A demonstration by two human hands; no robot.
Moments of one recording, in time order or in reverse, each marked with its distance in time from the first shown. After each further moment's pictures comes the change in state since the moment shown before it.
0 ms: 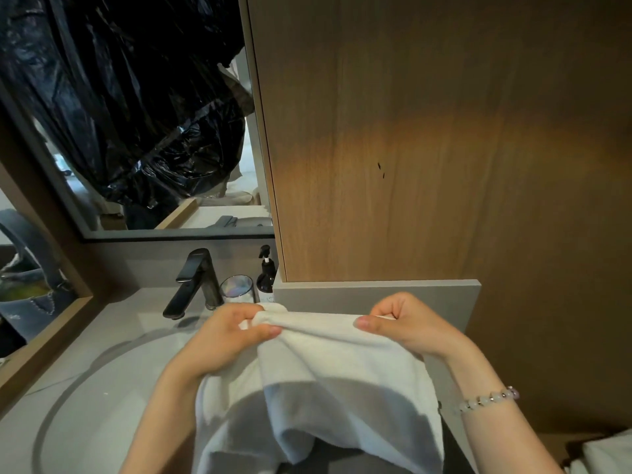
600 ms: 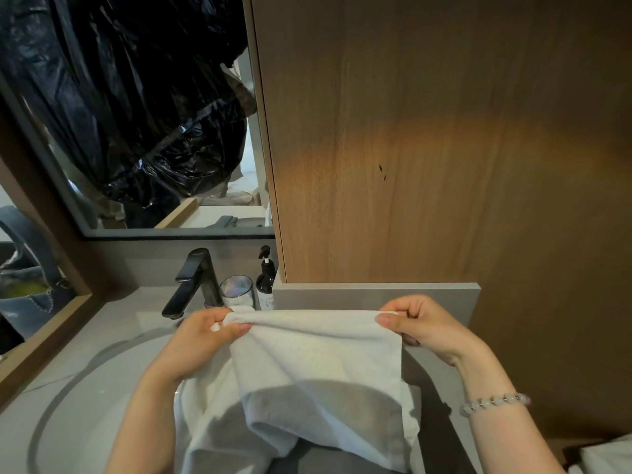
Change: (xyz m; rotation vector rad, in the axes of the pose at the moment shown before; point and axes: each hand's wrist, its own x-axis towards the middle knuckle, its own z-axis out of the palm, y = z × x) left_hand -0.005 -0.027 -0.017 0.035 0.214 -0.215; right_hand 0.001 0.019 -0.016 0.250 -0.004 0.049
